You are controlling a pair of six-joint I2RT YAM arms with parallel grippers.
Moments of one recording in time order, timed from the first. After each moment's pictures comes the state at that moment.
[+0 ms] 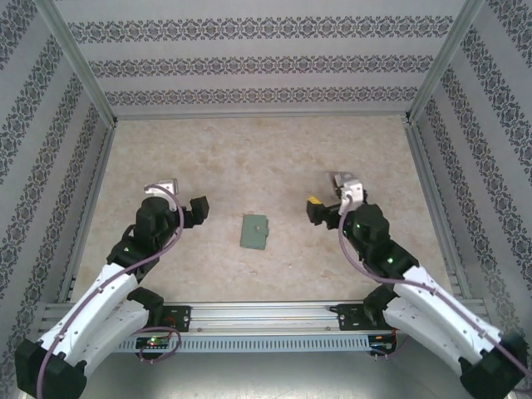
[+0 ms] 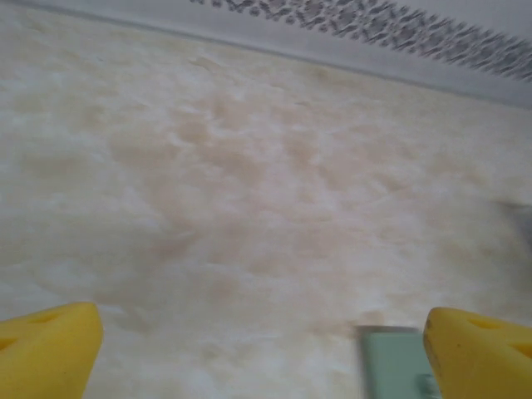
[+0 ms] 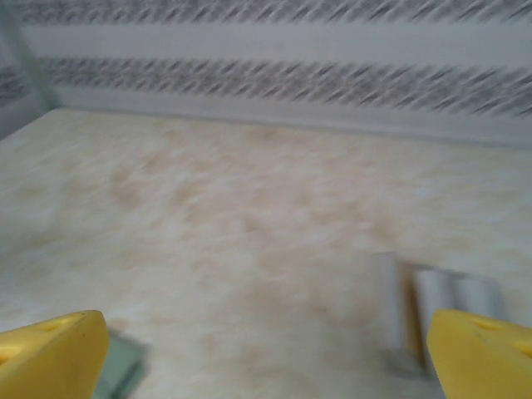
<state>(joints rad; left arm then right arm) -0.37 0.74 0.49 -0.22 -0.19 -0.33 0.56 0.64 0.41 -0.01 0.23 0.12</state>
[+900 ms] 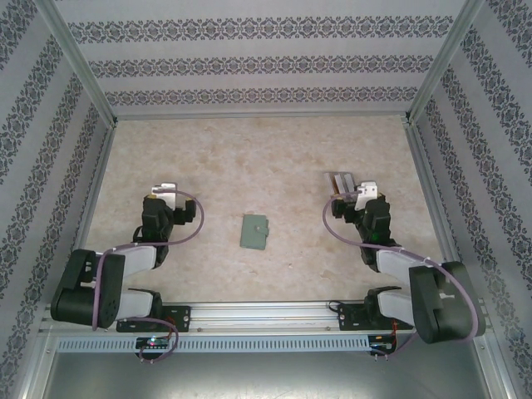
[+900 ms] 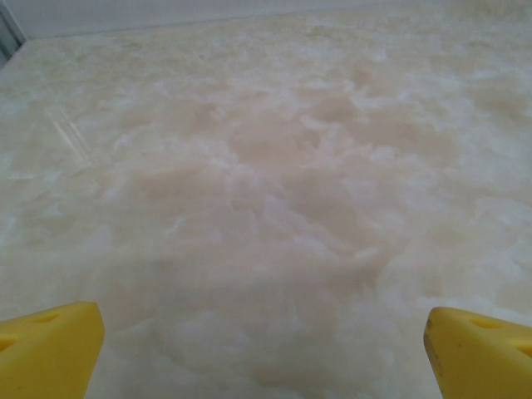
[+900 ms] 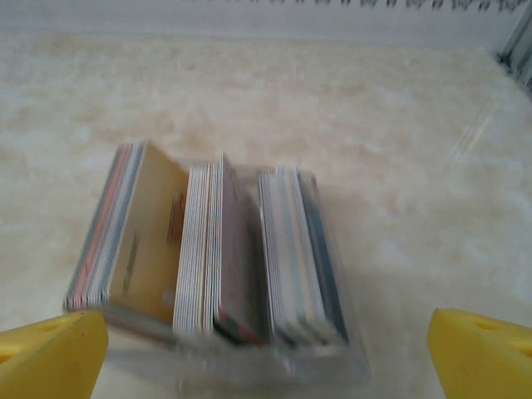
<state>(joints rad) -0.06 1.33 0.26 0.68 -0.11 0.02 0.10 1.22 0.23 0.65 0.04 0.02</state>
